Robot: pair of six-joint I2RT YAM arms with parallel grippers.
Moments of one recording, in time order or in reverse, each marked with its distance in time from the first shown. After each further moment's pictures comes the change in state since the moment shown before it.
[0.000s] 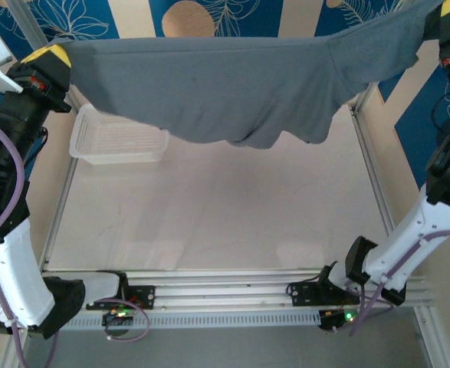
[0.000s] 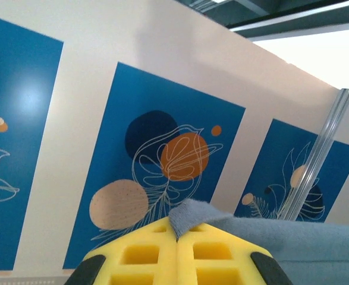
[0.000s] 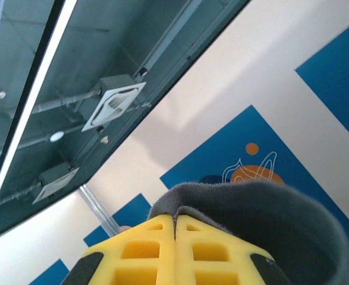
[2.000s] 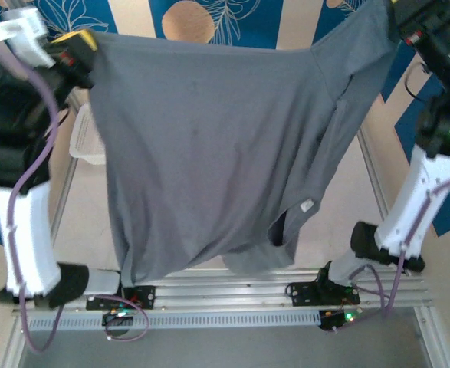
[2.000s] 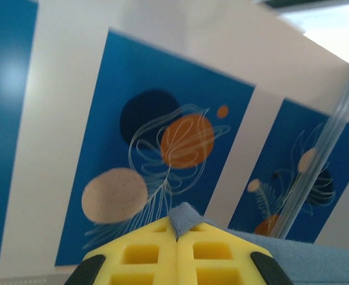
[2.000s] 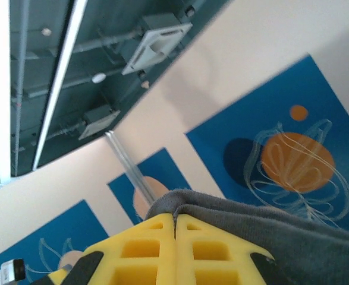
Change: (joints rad) left arm 0.005 0.167 -0.055 0.157 0.076 -0.005; right arm 0.320 0.200 -0.013 0.134 0.003 -0.195
